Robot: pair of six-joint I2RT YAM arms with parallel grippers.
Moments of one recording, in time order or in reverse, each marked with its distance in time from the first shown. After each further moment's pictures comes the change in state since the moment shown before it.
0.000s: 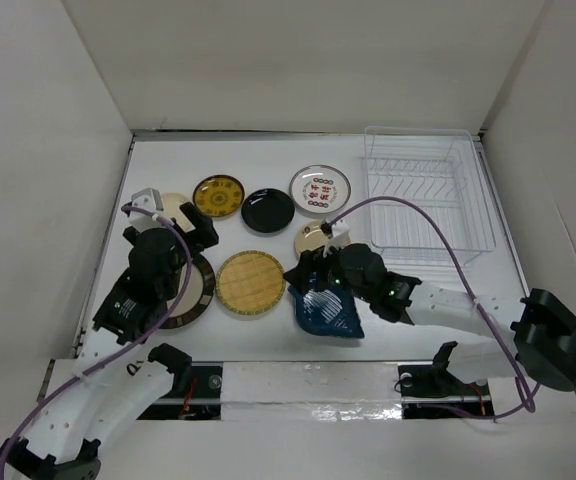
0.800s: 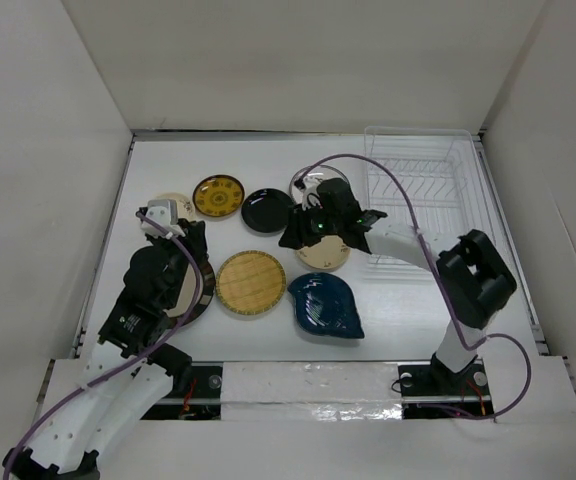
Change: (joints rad) left arm -0.004 -0.116 -0.159 0.267 0.156 0.273; right arm -0.286 0.456 0.510 -0.274 -0.526 -0.140
